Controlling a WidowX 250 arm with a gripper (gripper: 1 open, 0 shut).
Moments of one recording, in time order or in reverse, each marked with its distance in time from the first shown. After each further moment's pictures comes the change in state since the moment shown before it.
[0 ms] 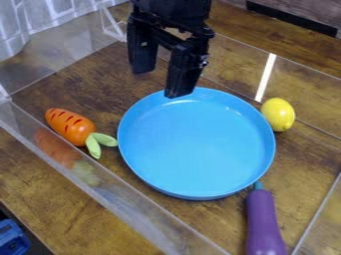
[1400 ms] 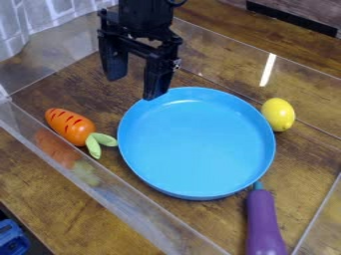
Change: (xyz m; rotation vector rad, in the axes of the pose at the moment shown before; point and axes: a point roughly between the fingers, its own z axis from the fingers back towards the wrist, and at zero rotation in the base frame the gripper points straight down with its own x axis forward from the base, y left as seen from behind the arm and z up) arm -0.002 0.036 -0.022 -0.012 -0.063 0.202
